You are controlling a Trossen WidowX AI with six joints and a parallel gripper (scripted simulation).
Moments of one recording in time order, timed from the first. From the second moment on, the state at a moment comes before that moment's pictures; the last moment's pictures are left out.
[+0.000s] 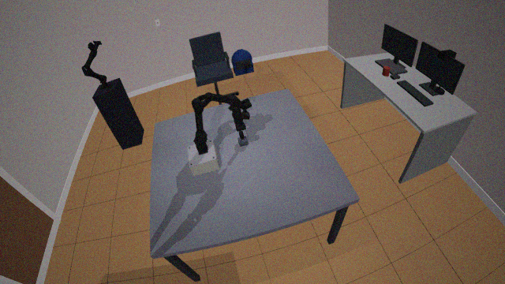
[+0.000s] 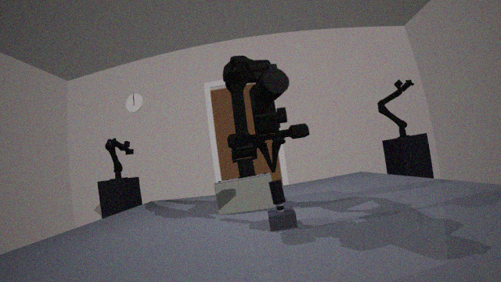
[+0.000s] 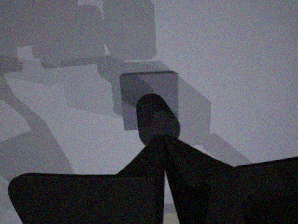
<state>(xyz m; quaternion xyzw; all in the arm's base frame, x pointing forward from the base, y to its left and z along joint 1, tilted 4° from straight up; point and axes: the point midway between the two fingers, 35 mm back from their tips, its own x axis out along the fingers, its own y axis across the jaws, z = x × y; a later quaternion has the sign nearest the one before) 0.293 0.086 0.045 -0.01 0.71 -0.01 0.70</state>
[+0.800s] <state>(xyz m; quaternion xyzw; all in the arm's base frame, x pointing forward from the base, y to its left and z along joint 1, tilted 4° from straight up) 0.293 0.086 0.018 -0.01 0.71 -0.01 0.70</state>
